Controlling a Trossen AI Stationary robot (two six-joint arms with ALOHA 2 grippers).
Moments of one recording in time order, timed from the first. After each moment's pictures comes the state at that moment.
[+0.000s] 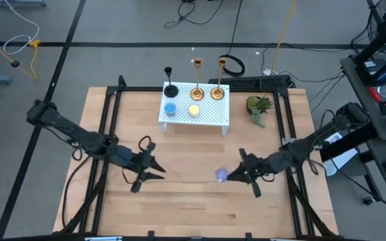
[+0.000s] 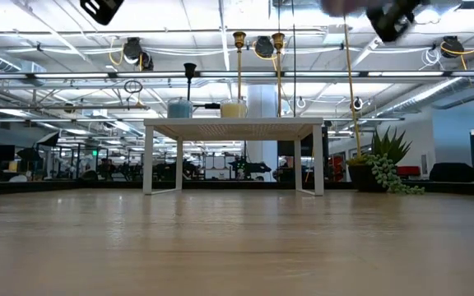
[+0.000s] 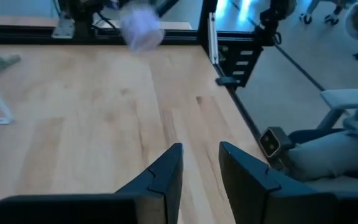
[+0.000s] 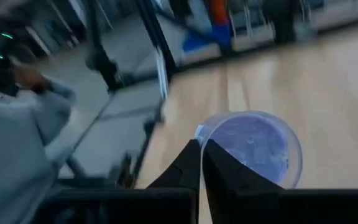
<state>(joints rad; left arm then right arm) -0.45 1.08 0.77 -0.10 -0.11 -0.22 0.53 1.08 0.56 0.29 0.23 0.47</state>
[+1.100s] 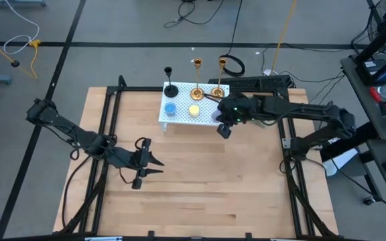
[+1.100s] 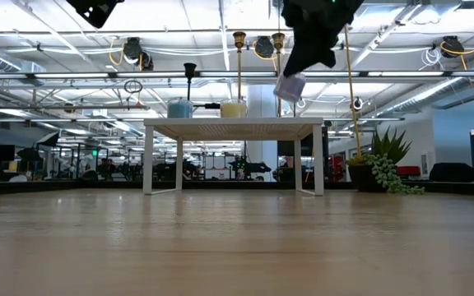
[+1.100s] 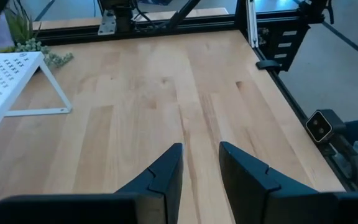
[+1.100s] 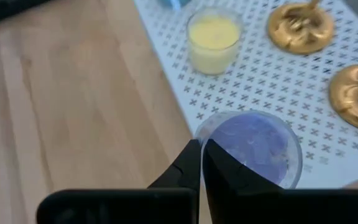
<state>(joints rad) -0.49 1.04 0.77 -0.21 -0.29 -0.16 -0.20 1.38 1.26 -0.68 0.07 0.26</state>
